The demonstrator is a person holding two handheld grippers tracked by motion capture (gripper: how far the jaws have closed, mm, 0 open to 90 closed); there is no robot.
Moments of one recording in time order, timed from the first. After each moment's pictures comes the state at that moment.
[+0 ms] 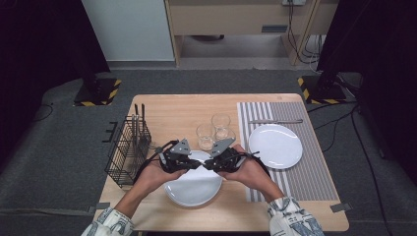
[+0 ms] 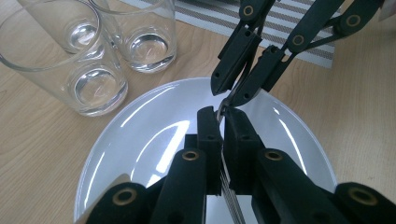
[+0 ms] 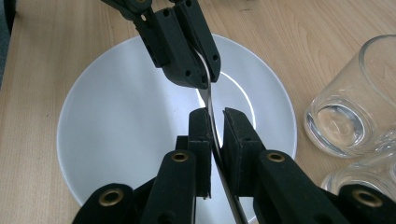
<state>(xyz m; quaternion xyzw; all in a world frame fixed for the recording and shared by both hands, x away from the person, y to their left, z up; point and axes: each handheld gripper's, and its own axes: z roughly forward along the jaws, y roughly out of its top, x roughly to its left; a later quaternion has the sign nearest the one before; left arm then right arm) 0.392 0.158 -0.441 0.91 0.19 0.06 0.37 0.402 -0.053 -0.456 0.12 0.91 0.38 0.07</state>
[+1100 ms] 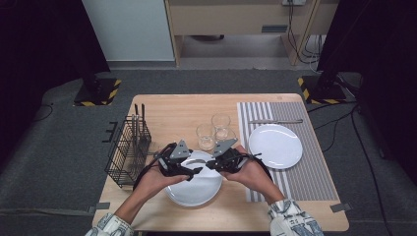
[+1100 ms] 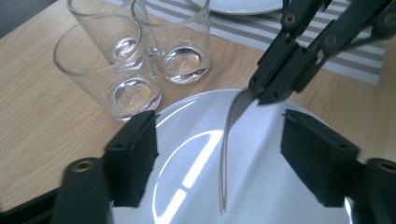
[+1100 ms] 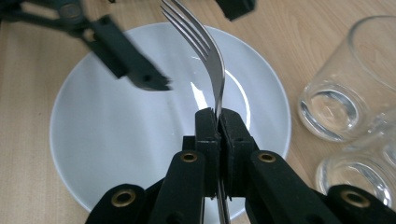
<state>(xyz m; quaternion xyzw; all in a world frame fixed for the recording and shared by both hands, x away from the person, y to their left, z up) 0.380 0.158 -0.455 0.88 0.23 0.15 0.39 0.401 -0.059 -0.459 0.14 0.91 0.38 0.08</state>
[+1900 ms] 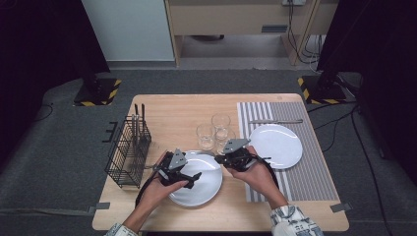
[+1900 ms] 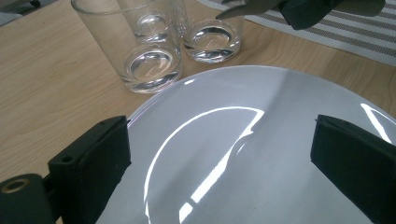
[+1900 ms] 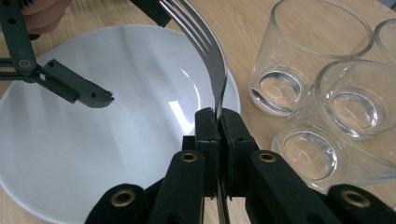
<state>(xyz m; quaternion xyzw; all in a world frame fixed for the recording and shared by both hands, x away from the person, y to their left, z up) 0.373 0.165 -0.500 0.84 0.28 0.19 0.41 0.406 -0.085 -0.470 0.21 0.88 0.41 0.12</state>
